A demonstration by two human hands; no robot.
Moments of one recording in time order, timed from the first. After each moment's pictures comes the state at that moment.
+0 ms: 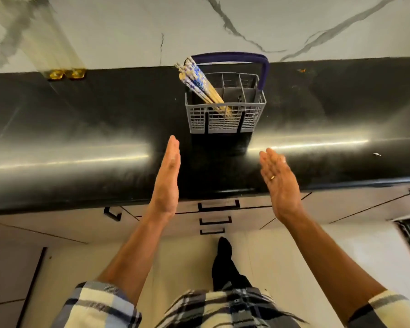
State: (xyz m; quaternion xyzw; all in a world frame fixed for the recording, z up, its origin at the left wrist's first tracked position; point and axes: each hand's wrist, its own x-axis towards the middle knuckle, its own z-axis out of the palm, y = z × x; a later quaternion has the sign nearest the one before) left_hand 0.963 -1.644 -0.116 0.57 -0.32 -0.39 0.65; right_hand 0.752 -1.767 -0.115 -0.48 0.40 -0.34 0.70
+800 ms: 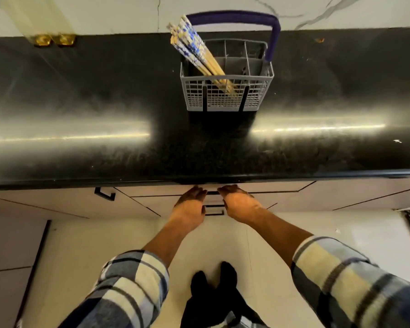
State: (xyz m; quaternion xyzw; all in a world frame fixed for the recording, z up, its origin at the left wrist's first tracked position) left_hand 0.908 -1.641 -0.259 0.82 -0.50 -0.28 -0.03; right_hand 0.781 -1.745 -0.243 -0.89 0.35 0.18 0.24
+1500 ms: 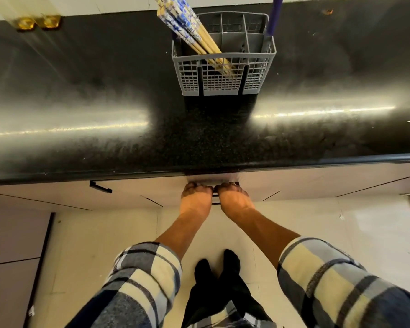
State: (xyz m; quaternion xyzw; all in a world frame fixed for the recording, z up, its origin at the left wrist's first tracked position) left_hand 0.878 -1.664 -0.262 0.84 -0.49 -0.20 -0.12; right_hand 0.789 -1.723 -0.257 -0.87 0.40 0.17 0.23
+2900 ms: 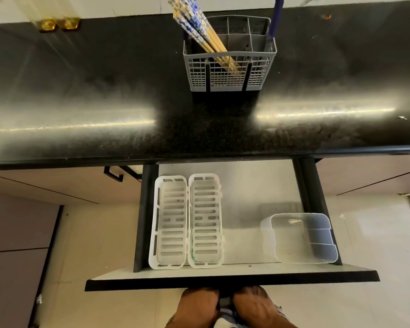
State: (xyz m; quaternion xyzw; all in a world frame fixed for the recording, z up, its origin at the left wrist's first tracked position) left_hand 0.763 -1.461 -0.236 0.71 -0.52 -0.45 -0.17; right_hand 0.645 -1.538 -0.245 -0.84 0.29 0.37 0.27
